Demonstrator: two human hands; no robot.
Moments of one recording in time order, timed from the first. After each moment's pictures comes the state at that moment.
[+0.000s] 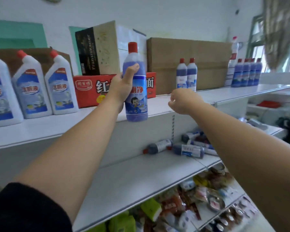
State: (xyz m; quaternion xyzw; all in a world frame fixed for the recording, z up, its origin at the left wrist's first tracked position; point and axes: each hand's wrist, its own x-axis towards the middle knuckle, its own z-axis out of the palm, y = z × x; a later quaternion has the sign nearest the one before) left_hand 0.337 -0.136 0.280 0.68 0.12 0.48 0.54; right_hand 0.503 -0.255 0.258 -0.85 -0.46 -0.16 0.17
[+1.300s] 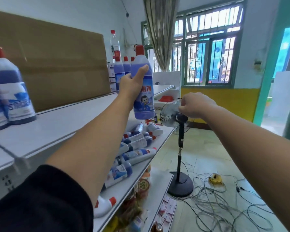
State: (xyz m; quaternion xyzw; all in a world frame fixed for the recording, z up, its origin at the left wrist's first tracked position) left_hand 0.977 -0.299 0.265 0.70 -0.01 0.30 0.65; right_hand 1.015 -0.505 0.231 -0.96 -0.19 -0.16 0.11
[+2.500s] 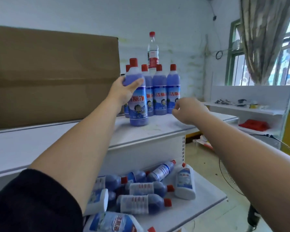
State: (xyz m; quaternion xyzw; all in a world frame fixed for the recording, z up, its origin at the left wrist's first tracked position) left_hand 1.254 -0.194 0.298 0.72 0.20 0.49 0.44; right_hand 1.415 -0.353 0.261 -0.84 -0.48 -0.16 0.20
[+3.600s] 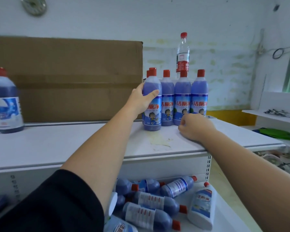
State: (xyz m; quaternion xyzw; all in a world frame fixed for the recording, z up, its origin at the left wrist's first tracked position) left_hand 1.278 -0.175 0.296 0.74 0.30 0.50 0.34; right_hand 1.447 -0.292 0.249 -0.79 -0.57 -0.13 0.17
